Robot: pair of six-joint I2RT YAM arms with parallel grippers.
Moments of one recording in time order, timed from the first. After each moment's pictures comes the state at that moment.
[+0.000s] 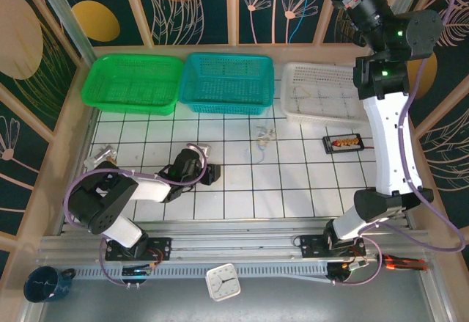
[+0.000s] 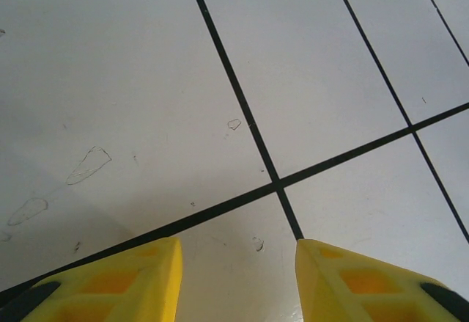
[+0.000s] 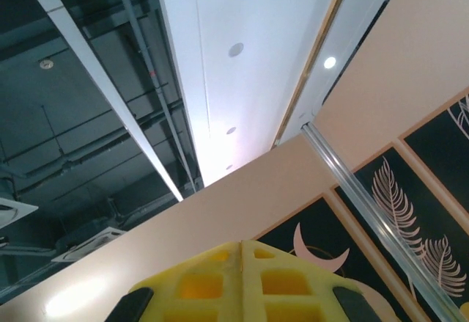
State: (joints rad) left arm -0.65 1.56 0.41 0.47 0.11 -0.49; right arm 0.20 1.55 2.09 0.36 -0.65 1.32
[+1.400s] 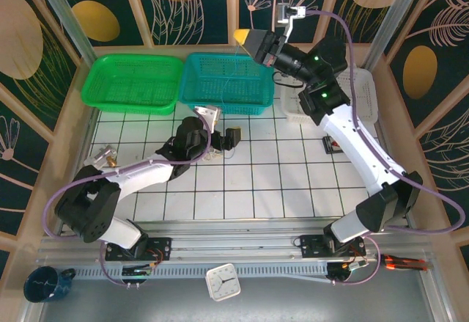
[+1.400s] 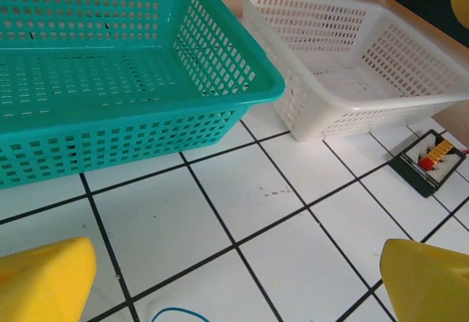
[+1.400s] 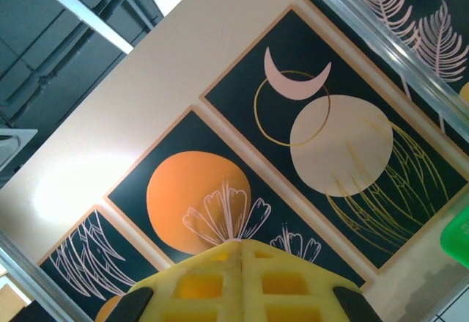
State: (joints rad) left arm -0.65 1.49 0.76 0.38 0.04 -0.33; right arm 0.52 1.50 1.61 0.36 -0.73 1.11
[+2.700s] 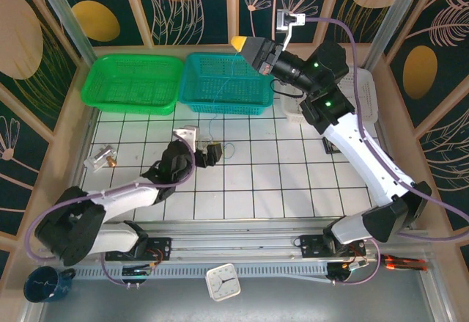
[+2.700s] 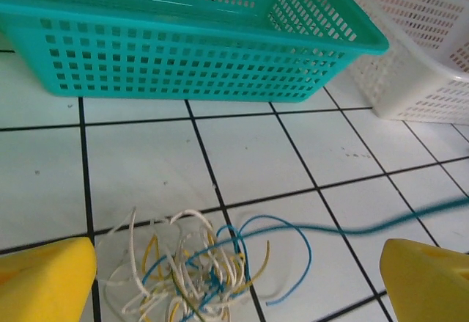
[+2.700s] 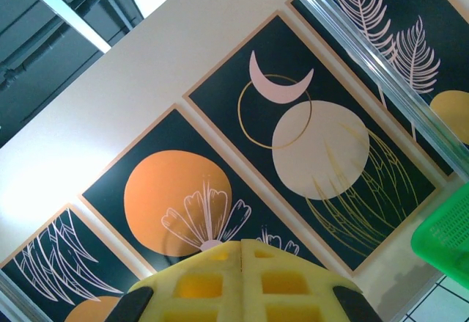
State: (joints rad) left arm -0.65 1.33 0.48 0.47 -0.15 -0.41; right arm 0.57 1.42 1.57 0.24 -0.62 0.99
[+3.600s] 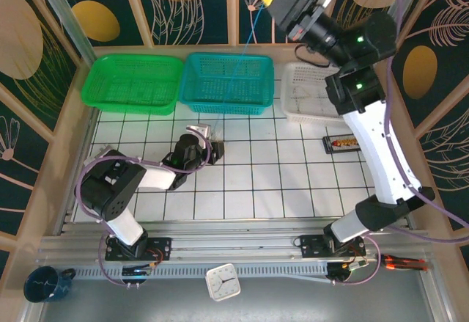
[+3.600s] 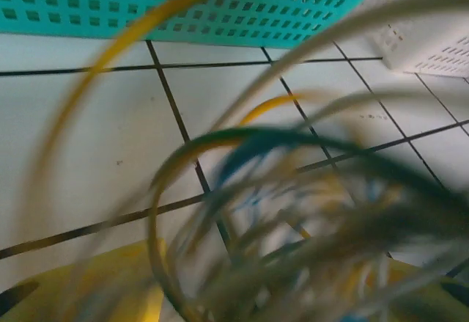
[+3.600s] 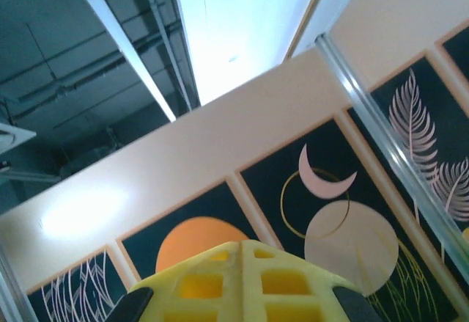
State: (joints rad) left arm -0.59 1.69 0.55 0.68 0.05 -0.41; right arm 0.44 1.52 2.05 0.17 -0.66 1.02
